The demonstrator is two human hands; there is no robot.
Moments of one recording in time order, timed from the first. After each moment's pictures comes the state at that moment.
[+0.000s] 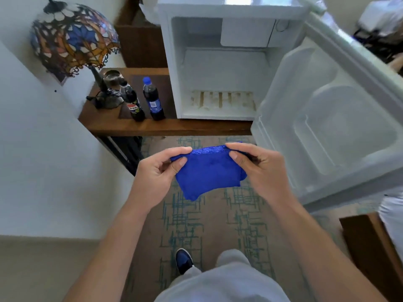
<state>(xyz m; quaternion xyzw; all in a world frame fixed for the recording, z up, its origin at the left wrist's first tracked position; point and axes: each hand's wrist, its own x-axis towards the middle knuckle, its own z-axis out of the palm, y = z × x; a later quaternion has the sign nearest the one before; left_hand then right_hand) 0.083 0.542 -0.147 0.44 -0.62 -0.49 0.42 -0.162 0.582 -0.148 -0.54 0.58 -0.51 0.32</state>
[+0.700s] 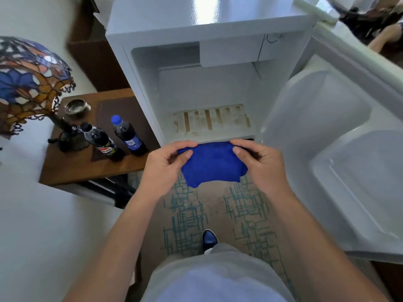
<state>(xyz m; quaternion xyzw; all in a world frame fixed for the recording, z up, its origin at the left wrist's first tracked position) 0.011 0.324 -0.178 0.41 -0.64 -0.54 0.35 -0.209 0.414 -0.183 -0.42 0.64 -0.55 0.33</state>
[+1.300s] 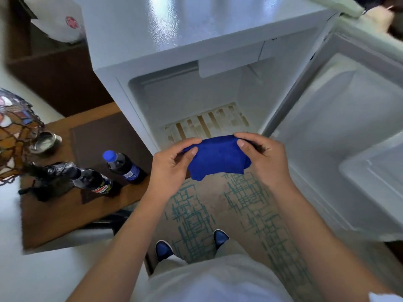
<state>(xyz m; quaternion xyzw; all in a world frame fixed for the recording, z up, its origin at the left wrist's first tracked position) 0.016 0.202 -0.205 0.34 -0.71 -0.54 0.30 -0.180 0.328 -0.195 -0.34 0.71 -0.56 0.24</state>
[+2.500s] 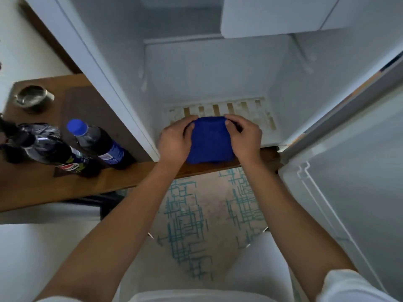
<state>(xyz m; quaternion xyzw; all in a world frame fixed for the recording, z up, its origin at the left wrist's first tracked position) -0.064 0.121 -0.378 0.48 -0.77 -0.27 0.31 -0.239 0.189 -0.375 -0.38 0.75 -0.49 0.23</state>
